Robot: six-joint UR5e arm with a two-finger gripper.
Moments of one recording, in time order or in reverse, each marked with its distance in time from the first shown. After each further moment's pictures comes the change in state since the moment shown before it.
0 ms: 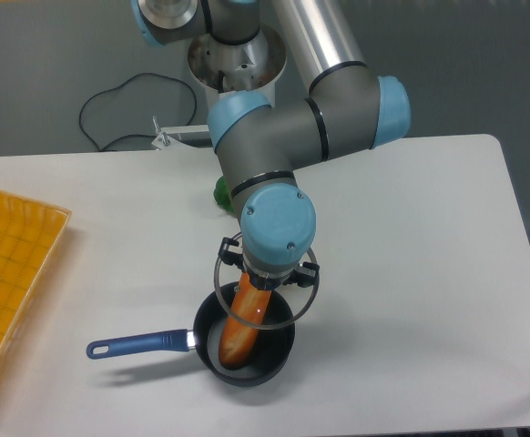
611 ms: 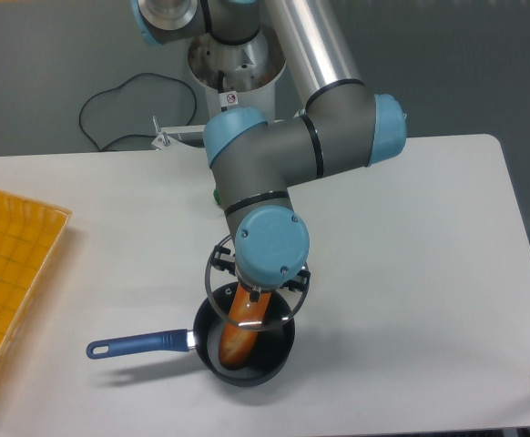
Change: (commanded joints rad) arm -0.014 -0.045 0.049 -0.037 -0.017 -0.045
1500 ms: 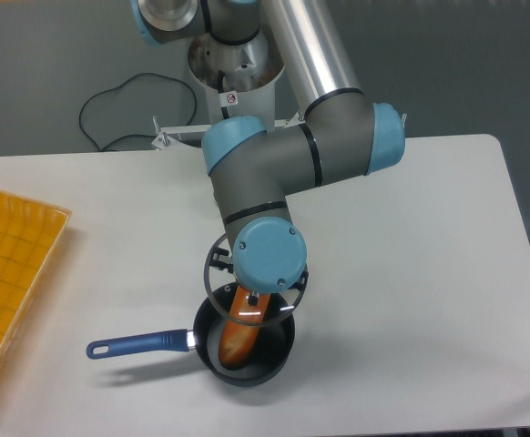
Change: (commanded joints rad) arm 0.003 0.000 0.015 -0.083 0.029 0.005
